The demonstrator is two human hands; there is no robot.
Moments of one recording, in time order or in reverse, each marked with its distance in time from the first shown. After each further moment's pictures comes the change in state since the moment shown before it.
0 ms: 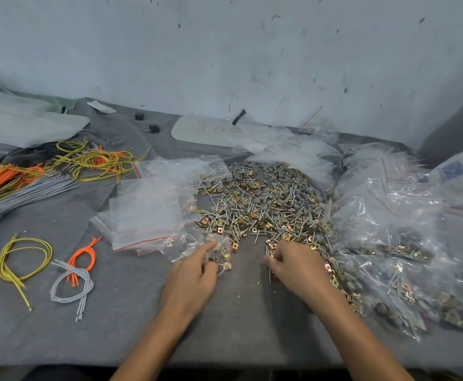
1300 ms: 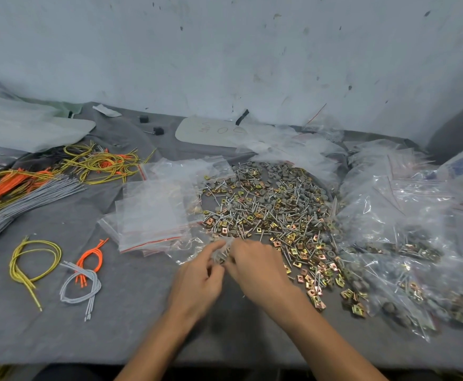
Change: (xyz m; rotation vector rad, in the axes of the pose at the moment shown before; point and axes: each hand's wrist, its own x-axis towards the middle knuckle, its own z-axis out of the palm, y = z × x) left_hand -0.001 -0.003 0.003 -0.048 -0.034 0.080; right_hand -0.012 -0.087 -0.004 -0.002 0.022 -0.256
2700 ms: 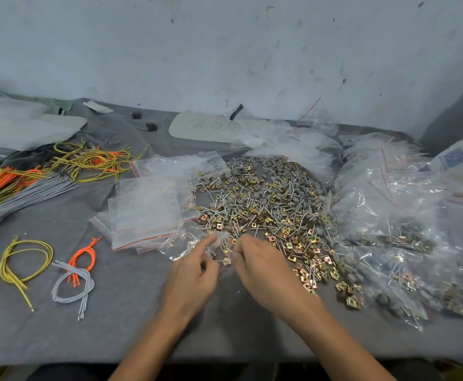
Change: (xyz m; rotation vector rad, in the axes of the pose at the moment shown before) left_hand 0.000 0.003 -0.001 0.022 0.033 0.005; right_hand -0.026 0.025 0.000 0.296 0.051 -0.107
